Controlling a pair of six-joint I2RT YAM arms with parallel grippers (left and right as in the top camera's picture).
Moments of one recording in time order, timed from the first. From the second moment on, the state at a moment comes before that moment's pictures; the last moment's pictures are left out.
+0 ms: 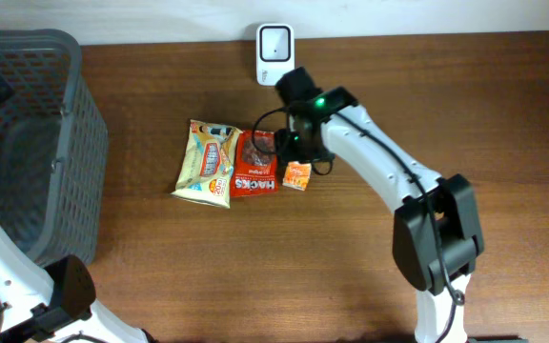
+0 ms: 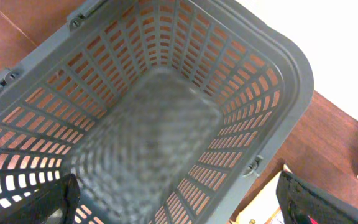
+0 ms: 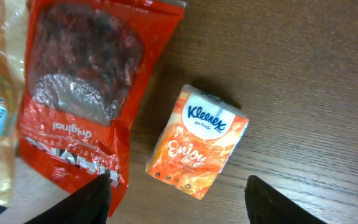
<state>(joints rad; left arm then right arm) 0.43 1.89 2.72 -1.69 -0.10 -0.25 0.51 2.09 1.76 -1.01 -0.03 0.37</state>
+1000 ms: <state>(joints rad) 0.43 1.89 2.72 -1.69 -0.10 -0.25 0.34 2.19 1.82 -1.06 -0.38 0.30</state>
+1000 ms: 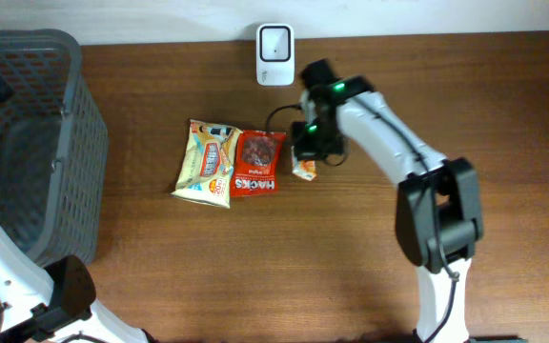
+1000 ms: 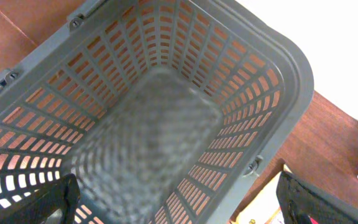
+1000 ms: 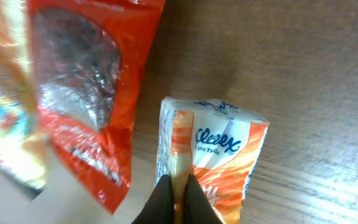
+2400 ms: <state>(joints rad) 0.43 1.89 2.72 -1.69 -0.10 -0.25 0.15 2.01 1.34 -0.70 -0.37 0.07</state>
